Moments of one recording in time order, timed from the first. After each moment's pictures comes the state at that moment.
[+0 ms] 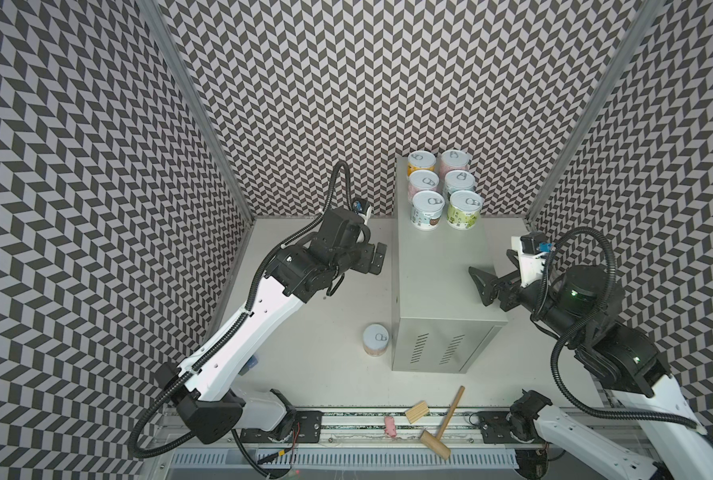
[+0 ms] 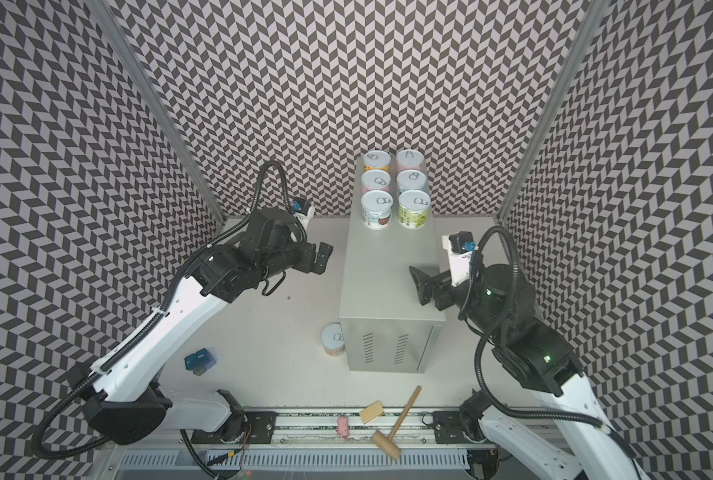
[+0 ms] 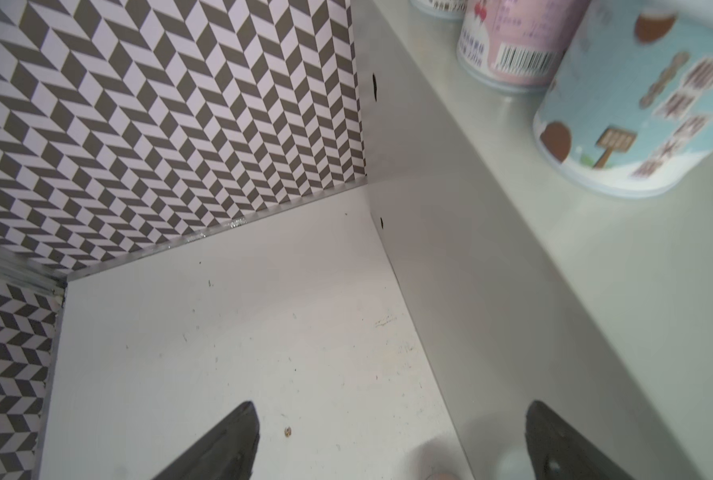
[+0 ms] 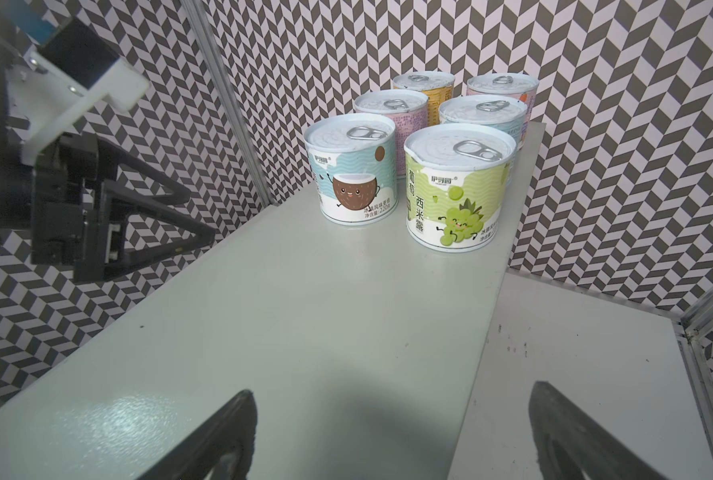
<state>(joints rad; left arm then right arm) -0.72 1.33 1.59 -0.89 -0.26 -0.20 0.55 0.77 1.22 -0.68 0.07 0.06</state>
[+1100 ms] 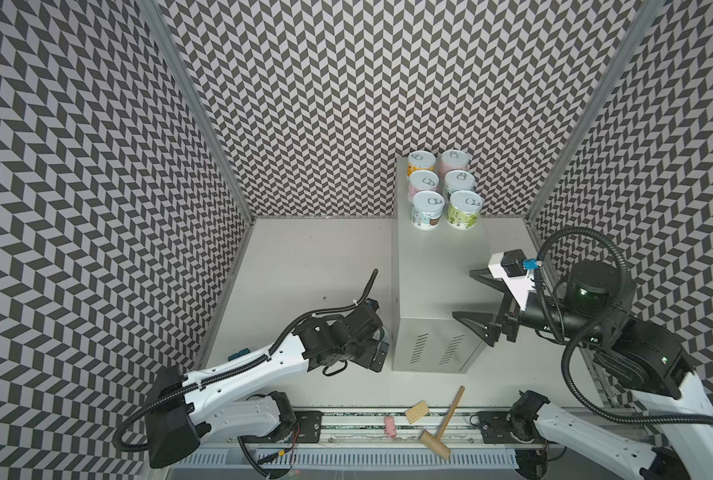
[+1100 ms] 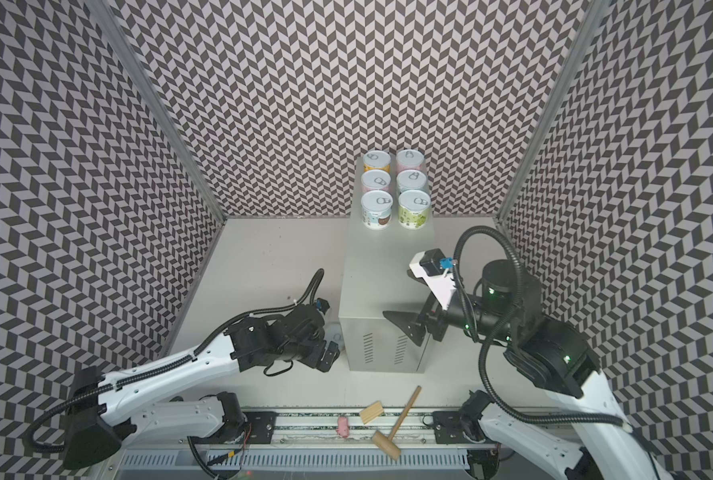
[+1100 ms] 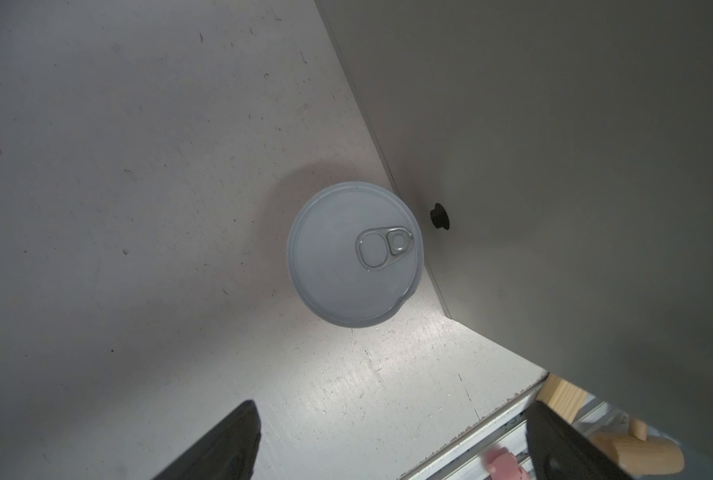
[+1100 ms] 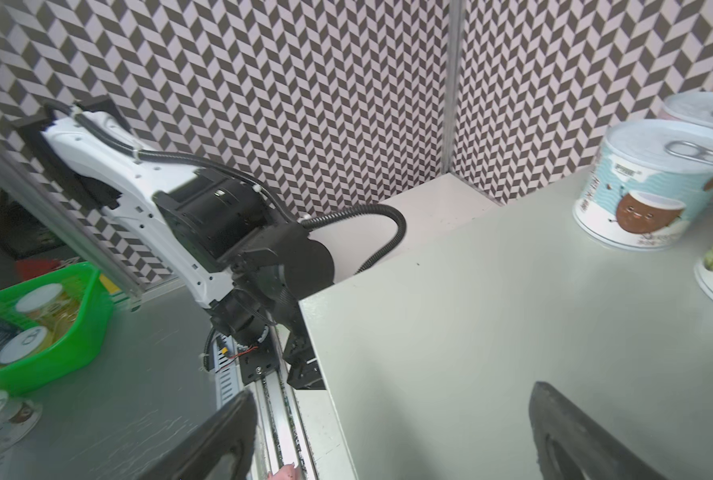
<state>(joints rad) -1.03 1.15 0.89 -0.82 -0.11 -0.57 0.72 0.87 1.41 -0.86 -0.38 -0.05</state>
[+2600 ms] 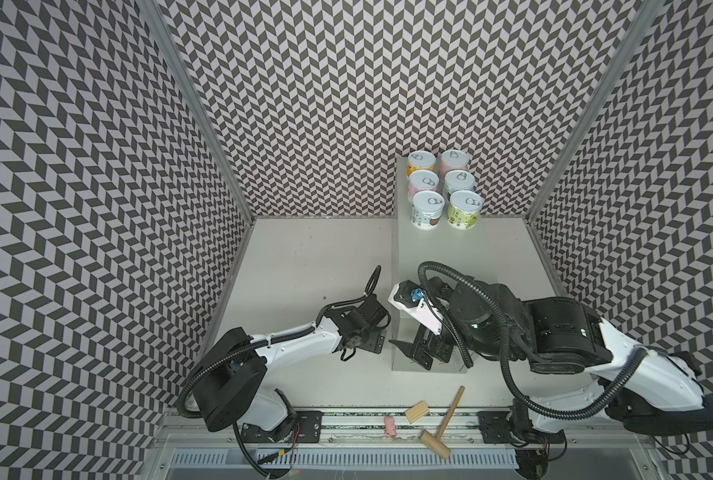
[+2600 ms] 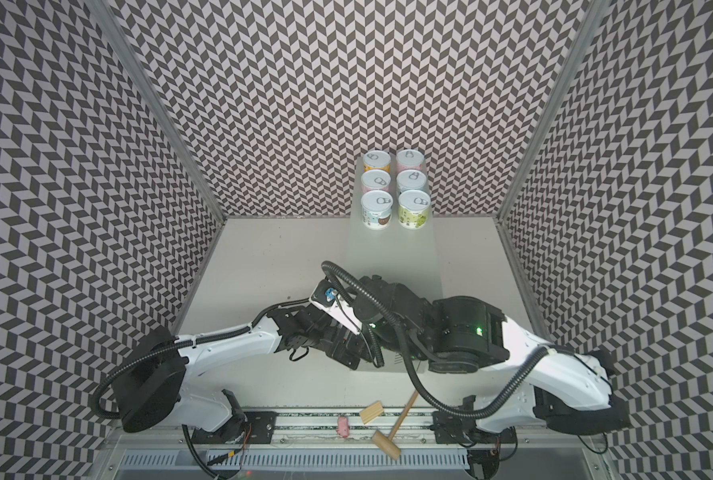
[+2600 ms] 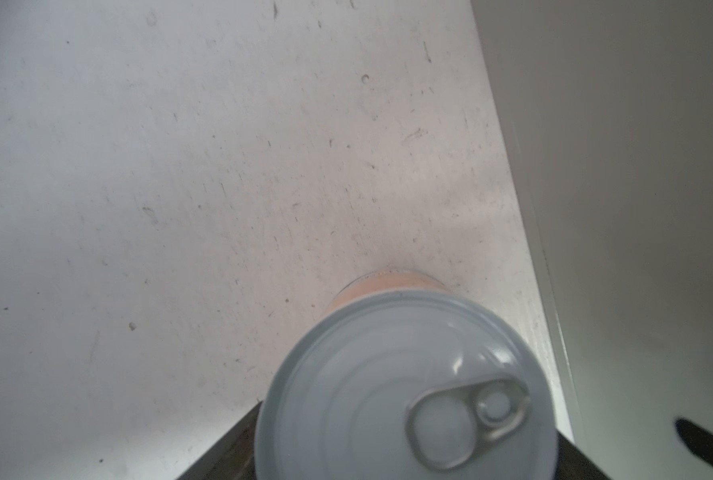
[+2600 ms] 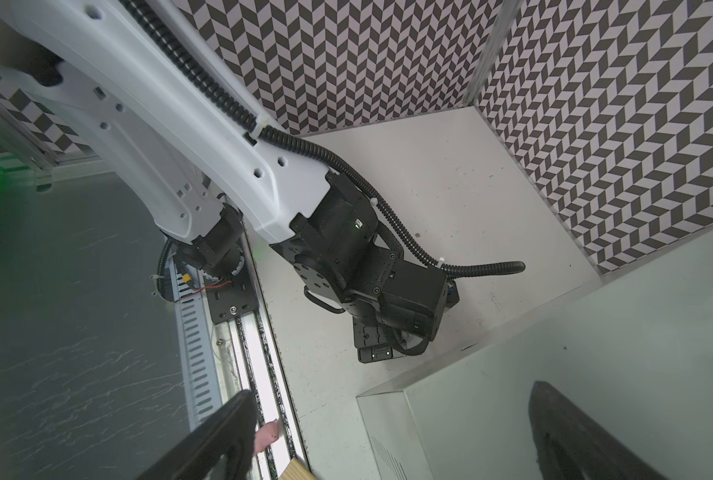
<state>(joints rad) -0.86 1.46 0.82 -0.53 -0.19 -0.50 1.36 1.29 1.76 -1.09 0.31 -0.02</state>
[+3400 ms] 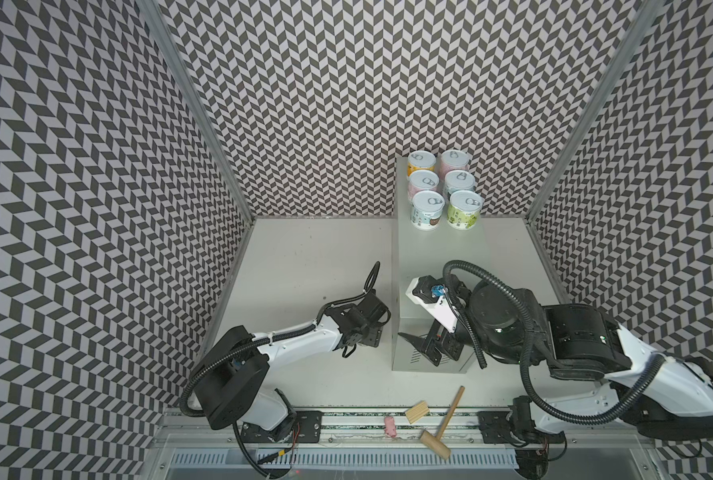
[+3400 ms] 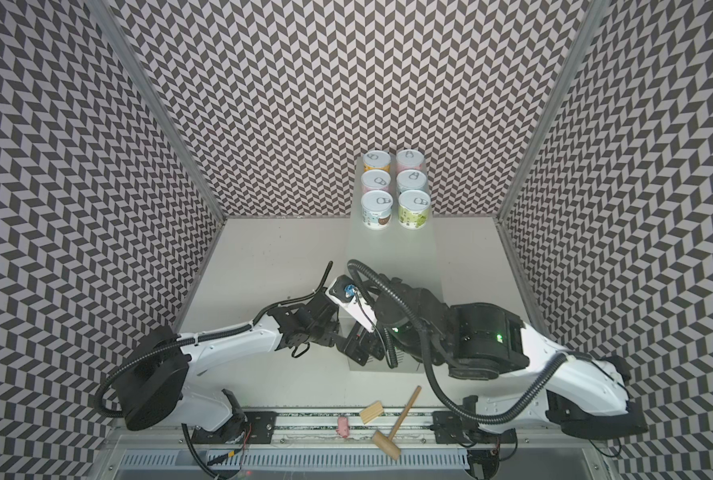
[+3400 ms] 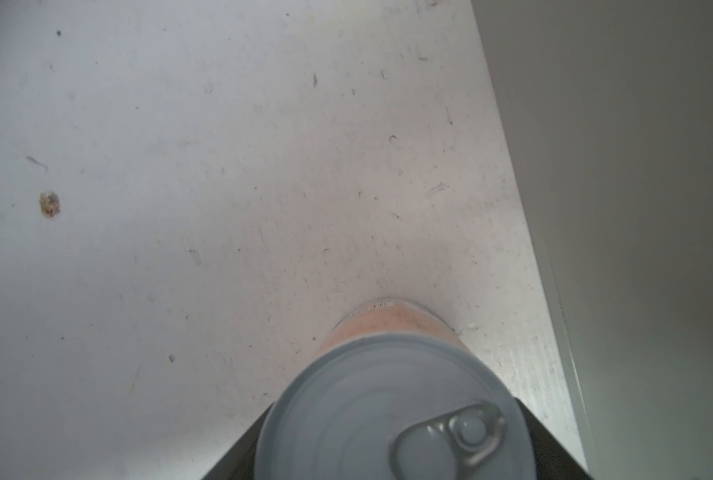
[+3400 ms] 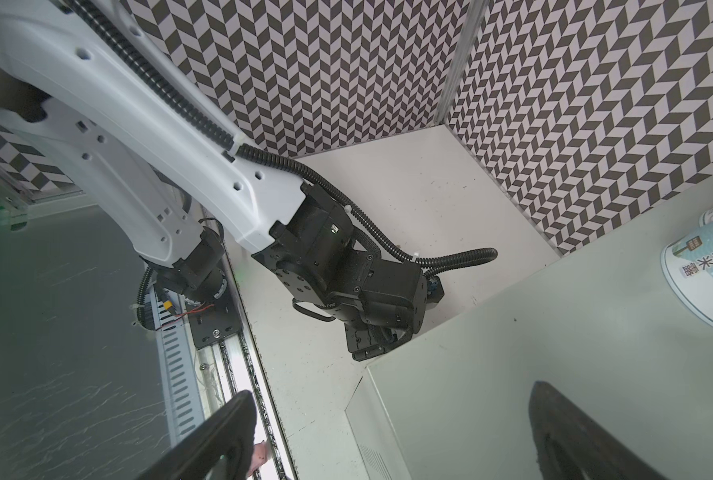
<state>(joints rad) -0.84 1.46 0.82 -0.49 -0.25 -0.48 1.36 1.19 1.67 -1.02 0.37 0.02</state>
